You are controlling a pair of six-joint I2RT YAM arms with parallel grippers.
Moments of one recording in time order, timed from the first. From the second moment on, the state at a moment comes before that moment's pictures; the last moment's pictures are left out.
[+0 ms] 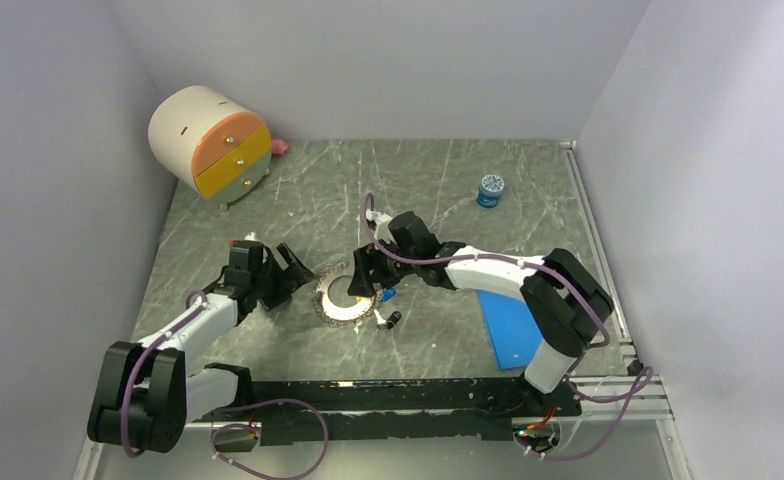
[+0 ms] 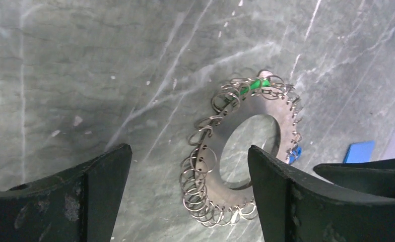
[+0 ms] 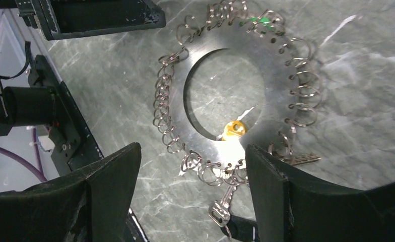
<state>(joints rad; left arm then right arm) -0.17 1.14 0.44 -0.11 0.16 -0.78 0.79 1.68 0.96 0.05 -0.41 0.40</state>
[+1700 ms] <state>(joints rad) -0.43 1.37 0.74 -0.31 0.09 -0.49 0.67 1.63 0.85 0.16 -0.56 0.43</state>
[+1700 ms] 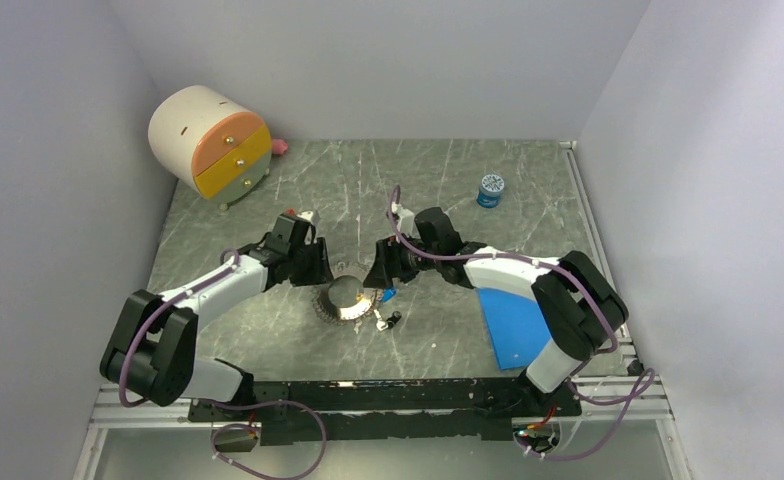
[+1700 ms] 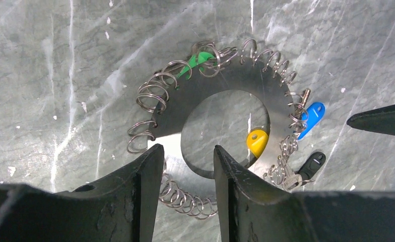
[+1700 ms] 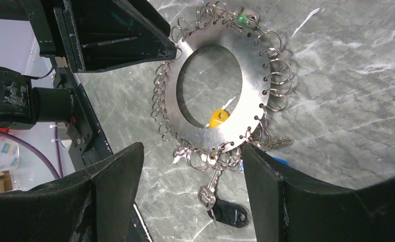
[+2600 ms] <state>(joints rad) -0.27 1.29 0.61 -0.18 0.29 -0.52 0.66 1.69 0.89 0.05 -0.57 0.34</state>
